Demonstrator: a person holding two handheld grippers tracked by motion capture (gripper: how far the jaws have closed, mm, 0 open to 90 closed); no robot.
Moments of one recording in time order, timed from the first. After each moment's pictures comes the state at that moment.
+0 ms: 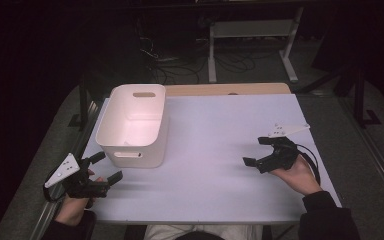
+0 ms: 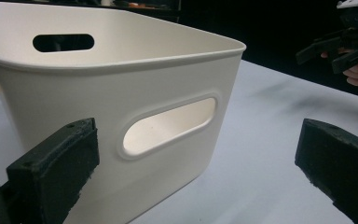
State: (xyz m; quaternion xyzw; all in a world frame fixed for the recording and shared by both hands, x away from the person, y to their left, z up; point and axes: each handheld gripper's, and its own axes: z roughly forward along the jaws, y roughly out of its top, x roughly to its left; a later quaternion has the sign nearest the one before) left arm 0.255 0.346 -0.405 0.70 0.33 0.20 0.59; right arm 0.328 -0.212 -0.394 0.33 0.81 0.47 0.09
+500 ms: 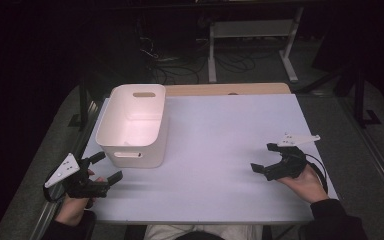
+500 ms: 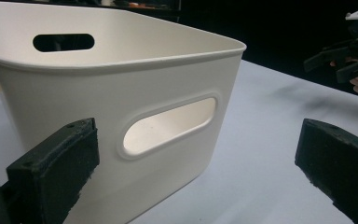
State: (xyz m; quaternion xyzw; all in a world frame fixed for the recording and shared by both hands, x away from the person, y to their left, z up) left arm 0.255 0.346 -0.405 0.71 0.33 0.20 0.59; right arm 0.310 -0.232 -0.411 0.35 0.80 0.46 0.11
